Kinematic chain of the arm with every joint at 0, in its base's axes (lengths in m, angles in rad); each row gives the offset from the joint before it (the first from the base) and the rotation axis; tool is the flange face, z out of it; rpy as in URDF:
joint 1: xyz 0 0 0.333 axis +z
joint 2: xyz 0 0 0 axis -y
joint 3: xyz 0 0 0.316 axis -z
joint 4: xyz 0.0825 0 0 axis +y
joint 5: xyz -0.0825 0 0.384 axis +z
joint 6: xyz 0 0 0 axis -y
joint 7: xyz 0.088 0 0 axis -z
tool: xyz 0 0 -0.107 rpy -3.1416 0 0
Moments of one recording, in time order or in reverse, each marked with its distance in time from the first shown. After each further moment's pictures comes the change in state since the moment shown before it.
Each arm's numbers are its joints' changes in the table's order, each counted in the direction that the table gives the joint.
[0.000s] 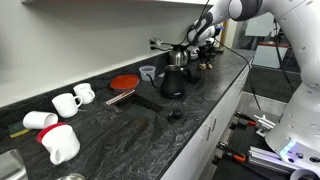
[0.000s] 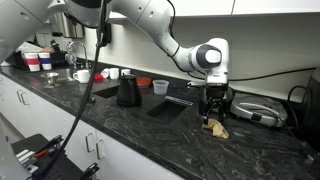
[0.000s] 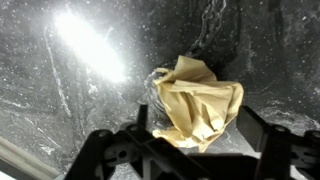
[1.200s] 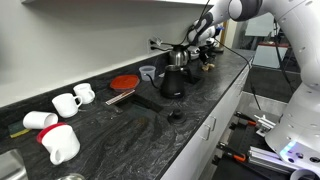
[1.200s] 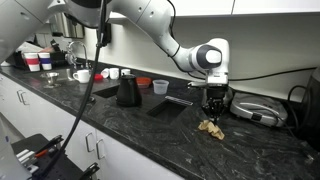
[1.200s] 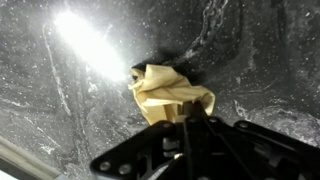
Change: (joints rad) arm -0.003 -0.002 0.000 0.001 0.000 0.000 0.000
